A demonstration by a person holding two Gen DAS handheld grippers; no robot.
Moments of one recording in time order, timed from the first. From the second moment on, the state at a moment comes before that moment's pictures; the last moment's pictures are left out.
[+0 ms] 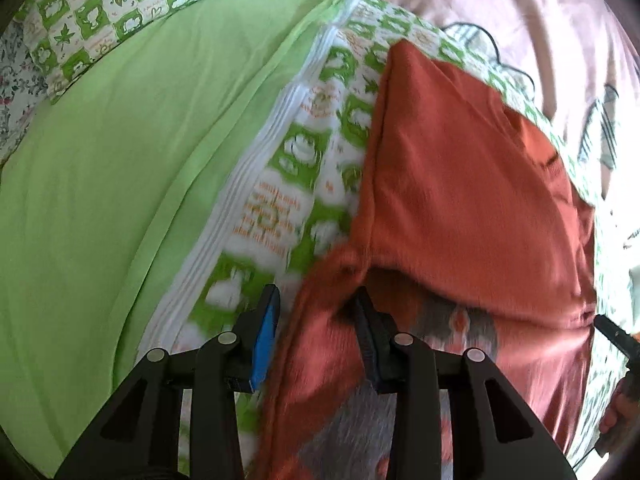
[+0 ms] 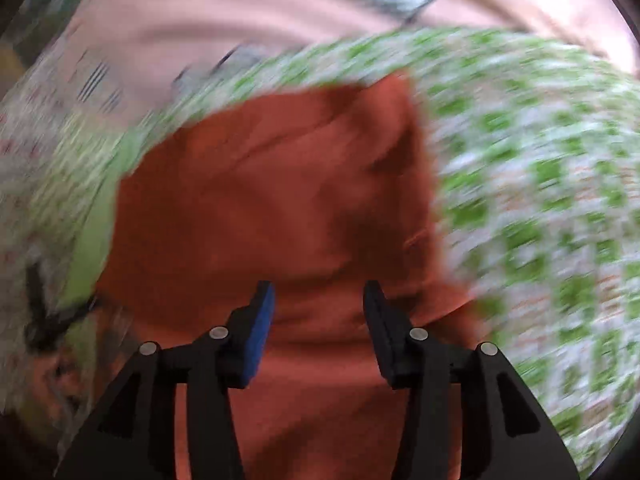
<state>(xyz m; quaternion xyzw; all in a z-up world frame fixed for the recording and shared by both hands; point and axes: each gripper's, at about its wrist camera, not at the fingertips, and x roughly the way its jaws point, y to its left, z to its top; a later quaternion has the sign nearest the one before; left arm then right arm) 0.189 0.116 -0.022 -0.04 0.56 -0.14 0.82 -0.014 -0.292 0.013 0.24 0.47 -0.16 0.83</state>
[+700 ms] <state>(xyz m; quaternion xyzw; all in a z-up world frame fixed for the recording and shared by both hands) -0.001 0.180 -0.034 -0.01 0.64 -0.21 0.74 -0.122 -0.185 -0.007 0.19 0.59 -0.06 0.78</state>
